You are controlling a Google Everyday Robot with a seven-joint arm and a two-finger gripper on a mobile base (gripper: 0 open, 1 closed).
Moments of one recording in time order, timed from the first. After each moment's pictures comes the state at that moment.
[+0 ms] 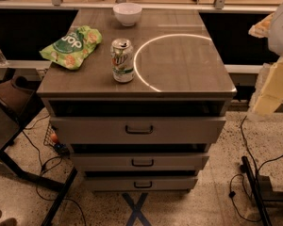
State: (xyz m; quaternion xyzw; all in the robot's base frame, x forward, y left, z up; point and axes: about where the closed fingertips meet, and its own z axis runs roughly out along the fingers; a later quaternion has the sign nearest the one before) arm 0.438 -0.212 0.992 -0.60 0.78 -0.05 0.18
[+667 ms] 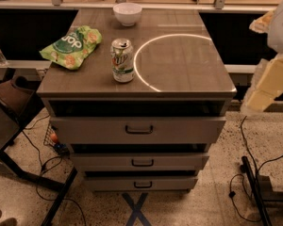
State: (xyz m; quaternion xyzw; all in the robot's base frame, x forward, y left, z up) arm 0.446 -0.209 0.997 -0.59 0.78 -0.05 0.22
